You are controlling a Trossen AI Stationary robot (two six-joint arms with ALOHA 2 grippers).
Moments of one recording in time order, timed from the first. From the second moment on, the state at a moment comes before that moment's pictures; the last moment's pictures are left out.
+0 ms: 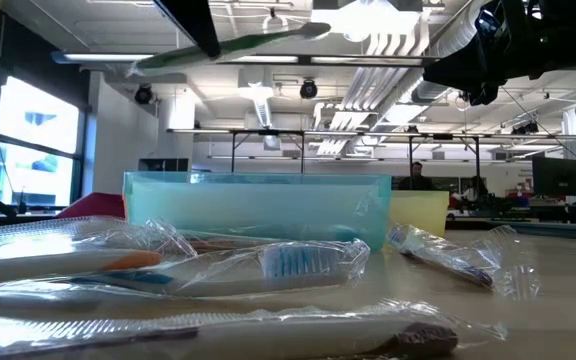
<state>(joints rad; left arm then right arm) -0.40 1.65 1.53 -1.04 -0.48 -0.50 -0.36 0.50 0.30 0.14 -0.11 0.11</state>
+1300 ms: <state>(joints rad) 0.20 1.26 1.06 -0.76 -0.53 -0.36 -0.36 0.50 0.30 0.12 -0.11 0.11</state>
